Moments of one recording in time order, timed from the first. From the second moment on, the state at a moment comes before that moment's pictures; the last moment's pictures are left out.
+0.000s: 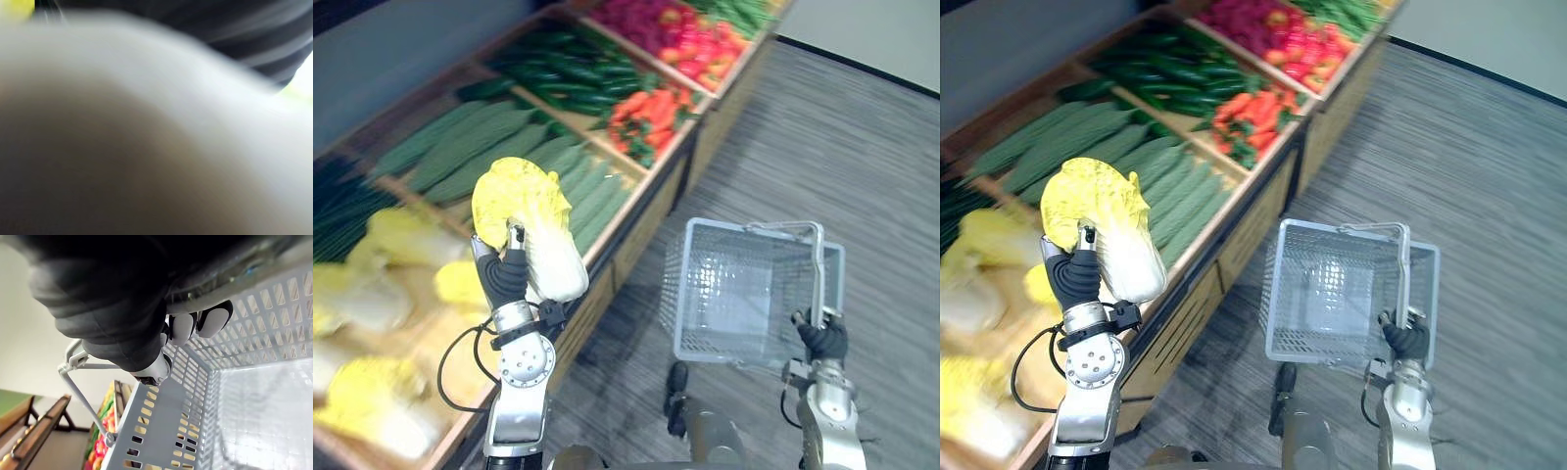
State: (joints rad) left arm 0.05 0.00 -0.08 -0.29 0.28 -0.11 0.46; right arm 0.14 -0.07 -0.16 -0.01 -0.01 -0.06 -0.21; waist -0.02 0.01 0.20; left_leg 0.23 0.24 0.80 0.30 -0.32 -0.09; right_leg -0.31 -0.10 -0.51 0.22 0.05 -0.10
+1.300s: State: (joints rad) left arm -0.22 0.08 -0.43 0.40 0.49 -0.01 0.28; right arm 0.10 -0.19 0.34 -0.11 0.35 -0.02 0.03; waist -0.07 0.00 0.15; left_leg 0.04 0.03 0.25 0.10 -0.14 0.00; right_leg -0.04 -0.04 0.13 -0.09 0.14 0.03
